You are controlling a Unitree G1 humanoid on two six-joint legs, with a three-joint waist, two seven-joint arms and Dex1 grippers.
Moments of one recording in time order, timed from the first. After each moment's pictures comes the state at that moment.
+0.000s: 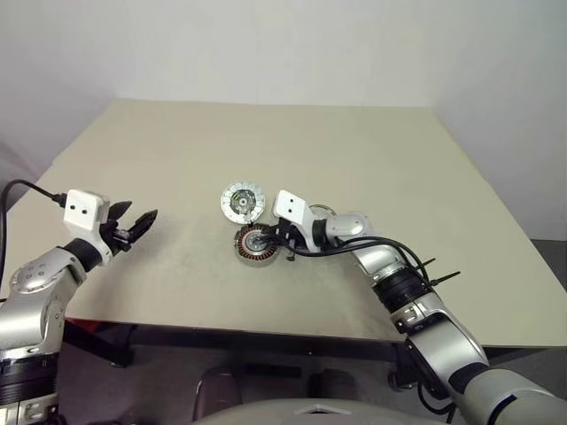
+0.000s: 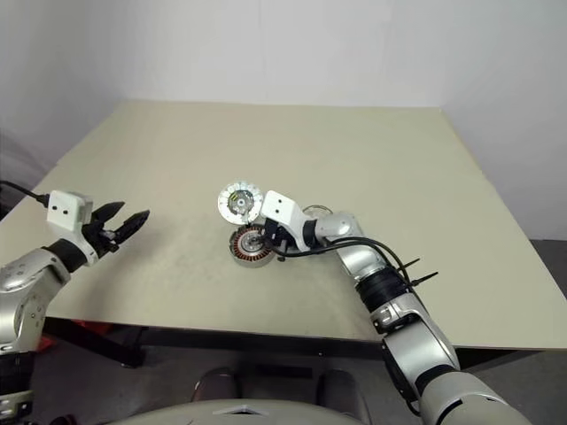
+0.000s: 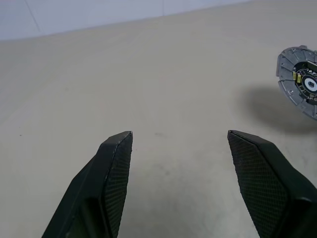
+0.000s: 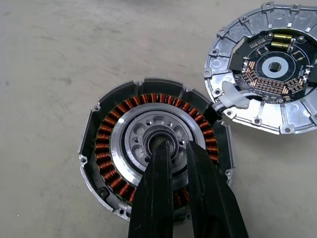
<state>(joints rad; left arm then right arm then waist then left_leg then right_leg) -0.04 0.63 0.38 -0.08 -0.42 0.39 -0.61 -0.62 -0.23 0.38 0.39 -0.04 0.18 0.98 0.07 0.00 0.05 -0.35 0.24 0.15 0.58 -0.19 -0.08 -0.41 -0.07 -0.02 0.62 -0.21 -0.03</state>
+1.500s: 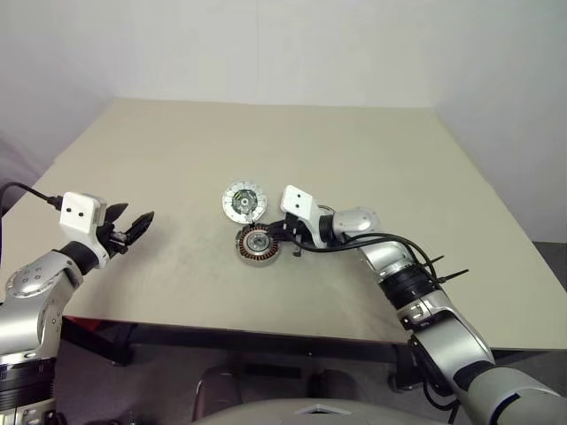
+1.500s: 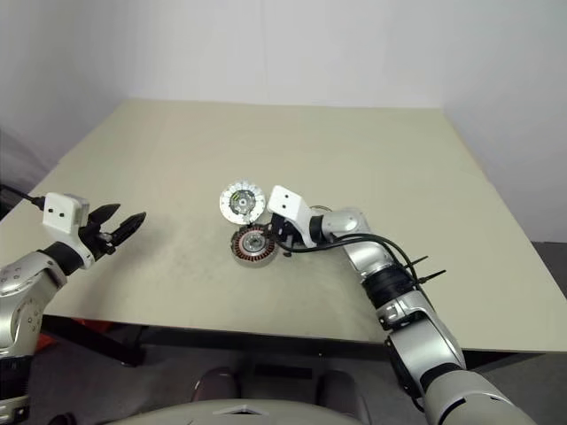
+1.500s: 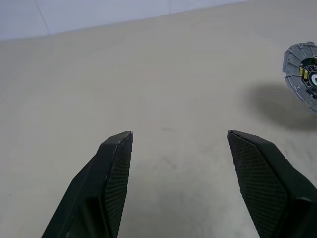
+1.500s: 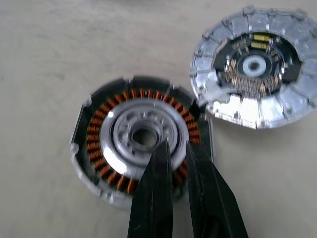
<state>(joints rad) -0.02 0.63 0.38 -0.10 -0.41 0.39 -0.60 -0.62 -0.29 0.35 0.35 -0.01 0.19 1.00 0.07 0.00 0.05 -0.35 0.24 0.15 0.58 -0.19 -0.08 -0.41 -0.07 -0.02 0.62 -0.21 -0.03</state>
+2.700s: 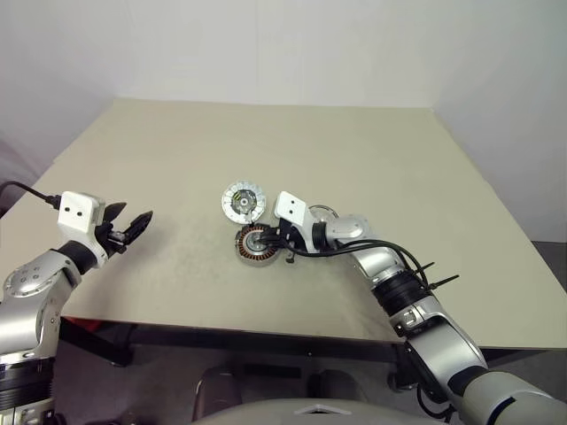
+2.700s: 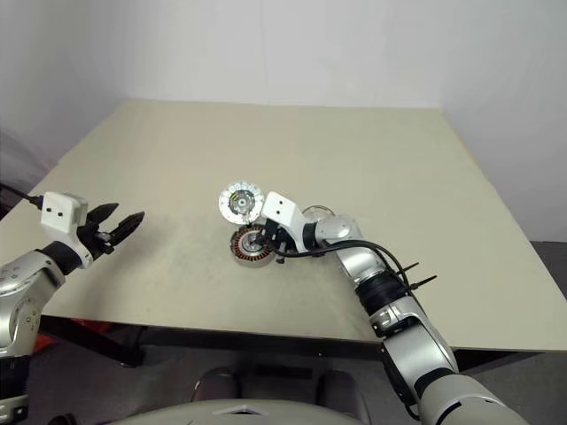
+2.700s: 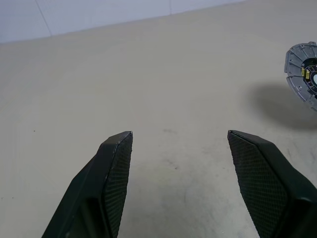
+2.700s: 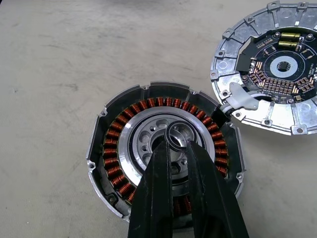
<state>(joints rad) -0.03 0.63 0.39 -0.10 -0.41 0.39 -0.60 -0.60 -0.23 0.37 0.39 -0.01 0.19 0.98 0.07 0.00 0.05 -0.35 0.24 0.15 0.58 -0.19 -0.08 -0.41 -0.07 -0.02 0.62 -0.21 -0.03</state>
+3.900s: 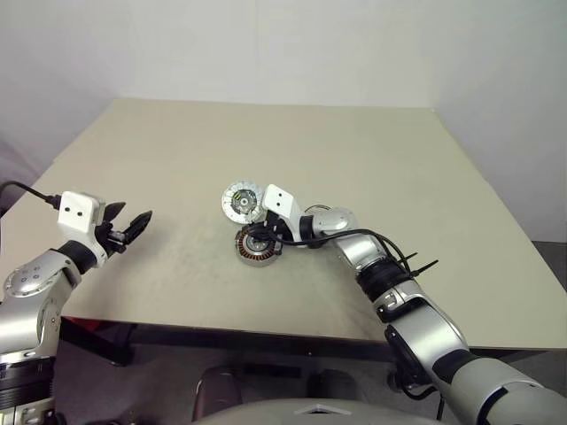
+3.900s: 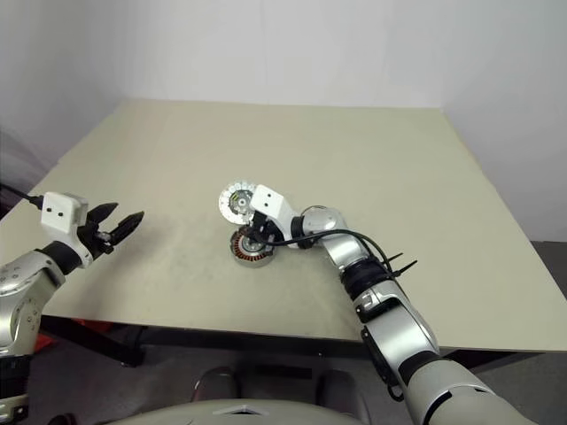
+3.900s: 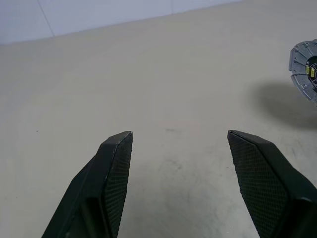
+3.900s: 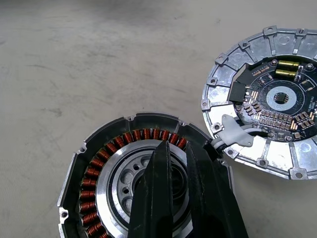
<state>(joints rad) -0.03 0.63 0.39 -0.09 -0.40 0.37 -0.60 -0.72 -0.15 0.36 0.60 -0.02 0.10 0.96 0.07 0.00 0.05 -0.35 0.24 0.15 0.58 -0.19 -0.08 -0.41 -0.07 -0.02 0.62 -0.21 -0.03</state>
